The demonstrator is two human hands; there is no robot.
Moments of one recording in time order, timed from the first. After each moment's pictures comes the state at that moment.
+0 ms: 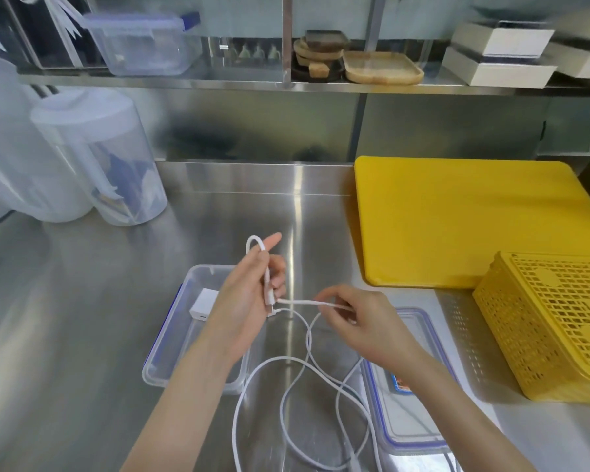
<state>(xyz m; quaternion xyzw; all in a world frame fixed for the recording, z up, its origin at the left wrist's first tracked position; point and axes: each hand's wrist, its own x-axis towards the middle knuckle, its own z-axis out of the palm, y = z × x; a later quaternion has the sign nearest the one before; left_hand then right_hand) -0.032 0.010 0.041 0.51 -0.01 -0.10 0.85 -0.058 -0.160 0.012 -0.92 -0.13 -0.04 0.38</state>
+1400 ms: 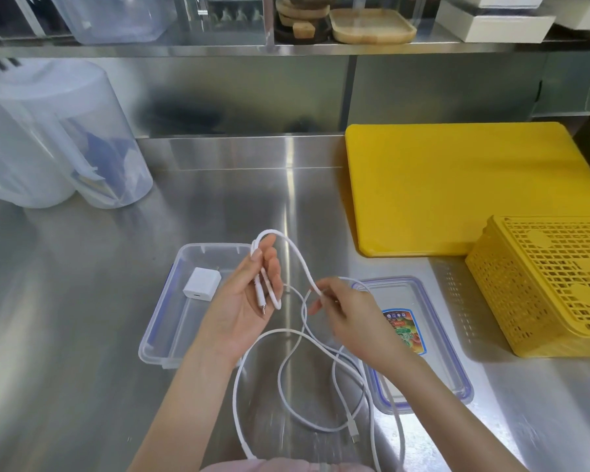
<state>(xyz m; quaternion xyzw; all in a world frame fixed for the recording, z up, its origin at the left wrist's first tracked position) -0.052 0.014 0.023 0.30 0.10 -0.21 0.92 -0.078 -0.146 -0.008 -0.91 -0.06 0.03 0.40</state>
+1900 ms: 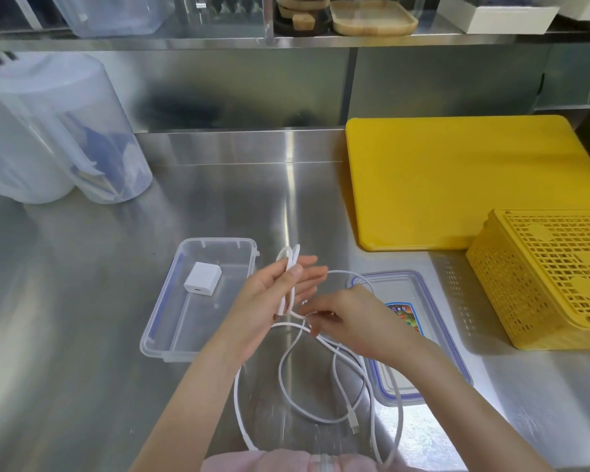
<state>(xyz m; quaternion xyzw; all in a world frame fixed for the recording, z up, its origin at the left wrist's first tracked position) -0.058 0.001 0.004 0.58 -0.06 -0.20 0.79 -0.086 -0.148 0.014 -0.93 -0.19 0.09 0.29</state>
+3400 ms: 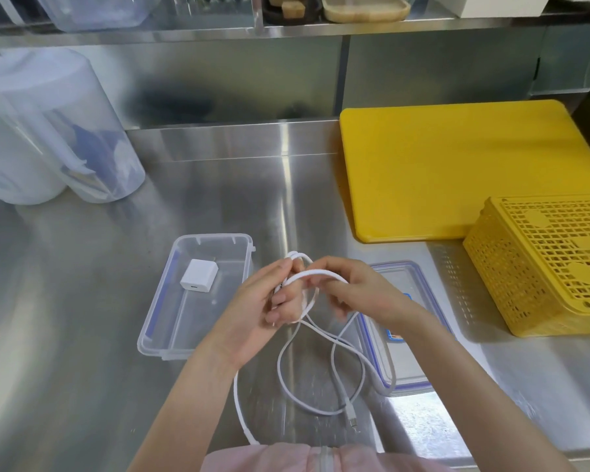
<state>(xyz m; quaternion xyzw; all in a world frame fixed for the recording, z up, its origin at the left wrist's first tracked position) -0.066 0.005 0.016 0.48 -0.06 -0.29 0.83 -0.067 -0.162 0.009 -0.76 -0.06 0.17 0.62</state>
